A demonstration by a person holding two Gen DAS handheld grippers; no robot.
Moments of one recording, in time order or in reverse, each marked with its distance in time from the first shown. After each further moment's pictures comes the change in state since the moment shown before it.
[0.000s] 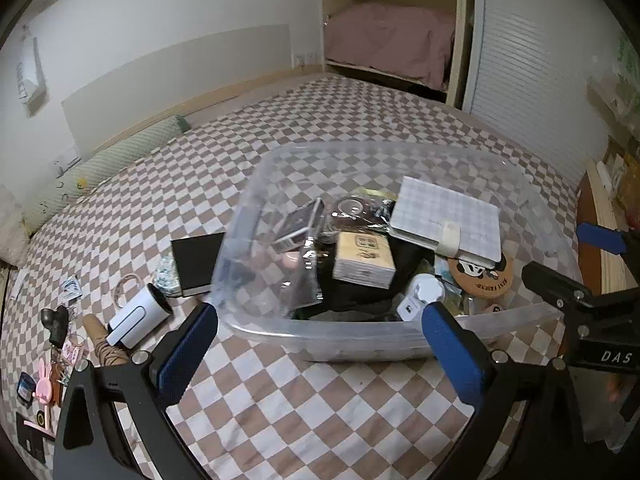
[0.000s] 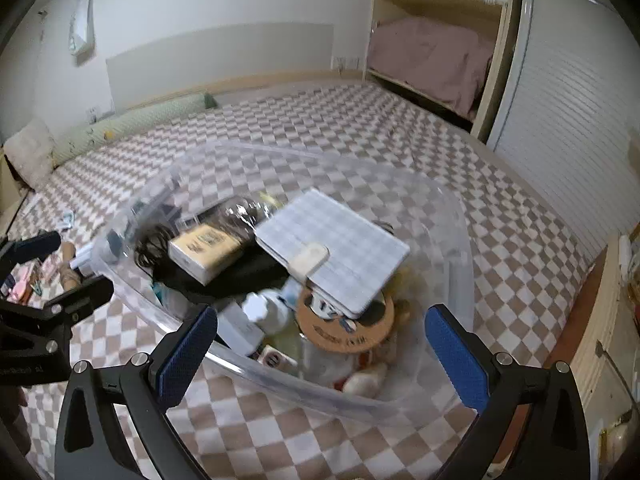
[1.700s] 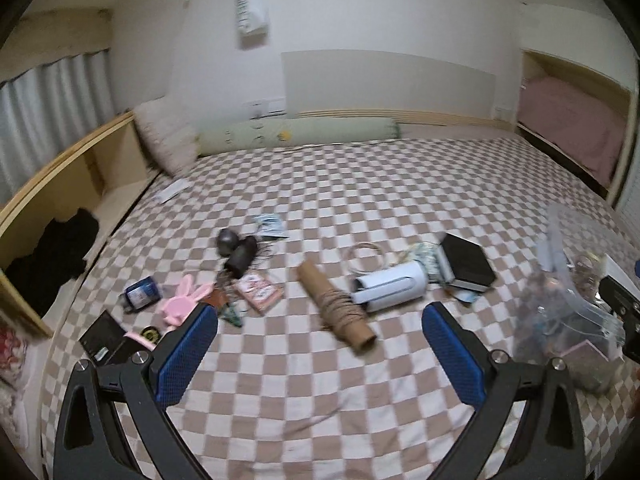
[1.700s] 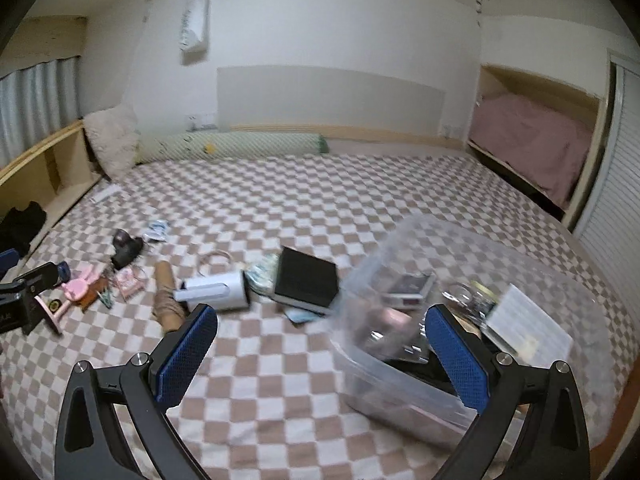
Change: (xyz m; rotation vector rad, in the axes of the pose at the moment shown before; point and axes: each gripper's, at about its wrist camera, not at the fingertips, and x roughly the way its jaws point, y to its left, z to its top) left arm -0.104 0.275 -0.117 -0.413 -0.088 0.459; right arm -0.013 0.237 0.017 -0.182 -0.191 0.206
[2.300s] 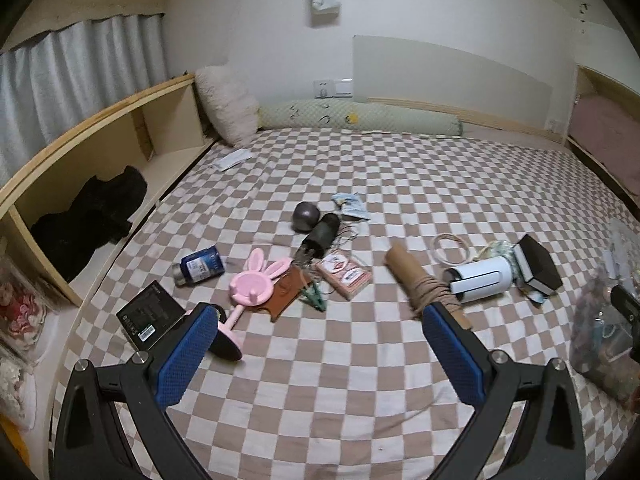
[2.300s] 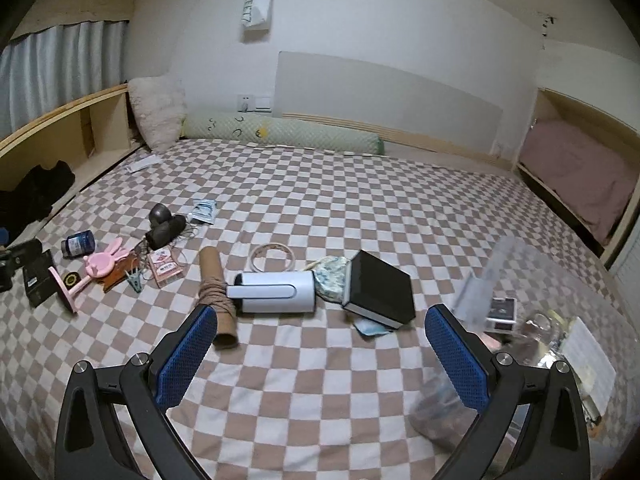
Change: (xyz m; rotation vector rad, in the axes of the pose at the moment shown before) left arm 0.032 0.103 -0.026 -0.101 0.044 0.111; right arm 0.044 0.089 0.000 -0.128 0.009 0.091
